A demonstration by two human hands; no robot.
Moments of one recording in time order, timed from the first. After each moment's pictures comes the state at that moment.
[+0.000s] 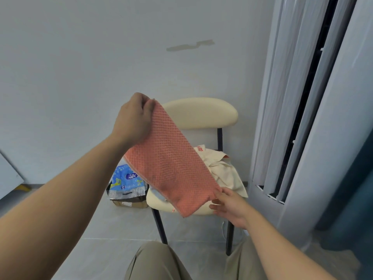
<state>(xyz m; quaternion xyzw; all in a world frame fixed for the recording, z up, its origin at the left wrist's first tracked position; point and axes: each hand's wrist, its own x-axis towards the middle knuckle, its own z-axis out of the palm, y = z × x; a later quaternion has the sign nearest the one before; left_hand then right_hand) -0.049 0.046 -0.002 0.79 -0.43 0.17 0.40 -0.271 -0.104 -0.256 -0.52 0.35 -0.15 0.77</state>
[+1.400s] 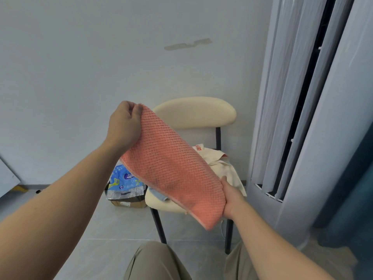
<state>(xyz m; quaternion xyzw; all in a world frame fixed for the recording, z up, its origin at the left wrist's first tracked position) -0.030 0.053 -0.021 0.80 -0.34 0.13 0.48 -0.244 -0.103 -0.233 -0.26 0.44 -0.21 0.83</state>
